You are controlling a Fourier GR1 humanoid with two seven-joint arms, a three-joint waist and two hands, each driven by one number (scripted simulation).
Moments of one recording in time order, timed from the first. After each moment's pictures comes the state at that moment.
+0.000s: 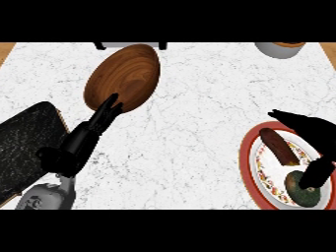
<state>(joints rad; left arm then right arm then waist) -0.13 0.19 -0.20 -1.59 0.08 -0.11 0.04 -0.21 -0.61 0.18 -1.56 0.60 0.60 0.19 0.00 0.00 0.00</state>
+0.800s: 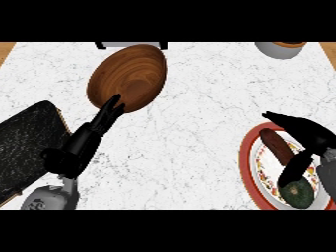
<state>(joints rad) -0.12 0.13 -0.17 -1.61 0.02 -0.14 0.08 -0.28 -0.49 0.13 -1.25 0.80 0.51 -0.01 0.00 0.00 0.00</state>
